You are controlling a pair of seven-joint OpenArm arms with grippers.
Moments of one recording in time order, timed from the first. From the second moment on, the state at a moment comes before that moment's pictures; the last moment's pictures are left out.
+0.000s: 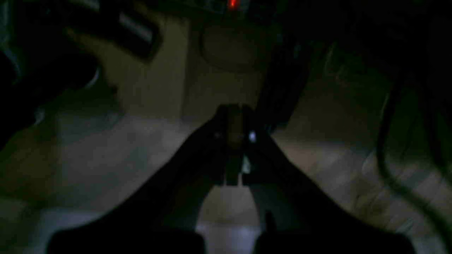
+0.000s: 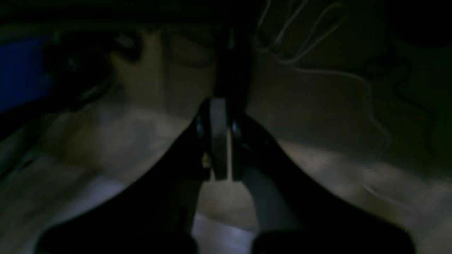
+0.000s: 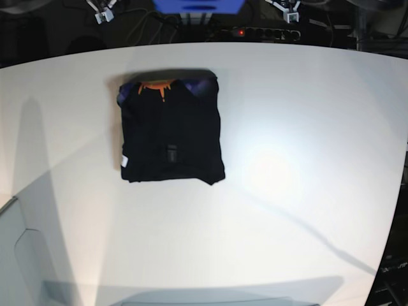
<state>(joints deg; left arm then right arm) 25.9 -6.3 -19.4 30.4 -3.3 -16.3 0.0 -31.6 9.0 13.4 43.0 -4.7 30.6 1.0</state>
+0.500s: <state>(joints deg) 14.6 -7.5 -2.4 15.0 -3.7 1.5 -5.2 -21.4 4.0 -3.3 15.8 -7.7 -13.9 18.3</state>
